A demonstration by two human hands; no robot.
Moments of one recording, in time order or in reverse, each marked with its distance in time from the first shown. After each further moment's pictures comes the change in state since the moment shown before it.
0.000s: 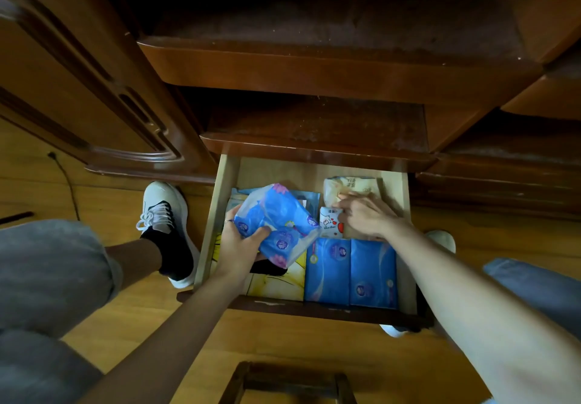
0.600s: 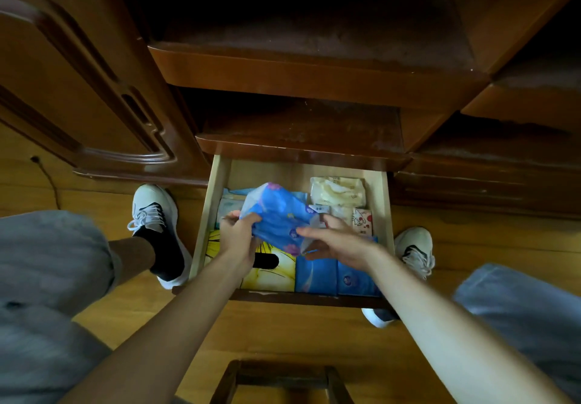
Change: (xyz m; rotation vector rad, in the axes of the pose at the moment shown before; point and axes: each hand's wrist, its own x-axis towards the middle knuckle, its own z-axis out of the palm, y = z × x) left_hand 0.010 -0.006 0.014 -0.299 0.113 -0.132; right_hand -0.085 -0.078 0.002 1.458 -0.231 0.115
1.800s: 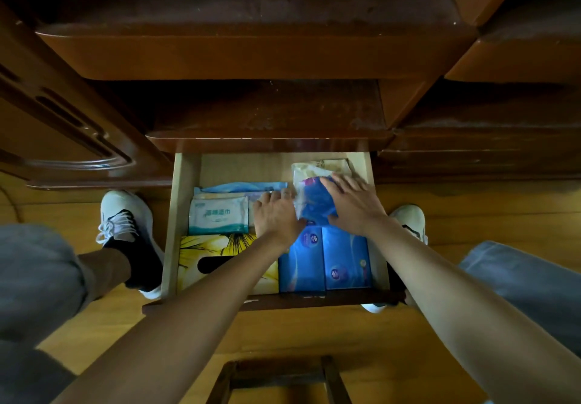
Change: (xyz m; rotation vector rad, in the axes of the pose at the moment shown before) left_hand 0.035 -0.065 0.093 1.825 -0.232 0.661; right_hand 0.027 0.002 -0.091 -1.610 0.423 -0.138
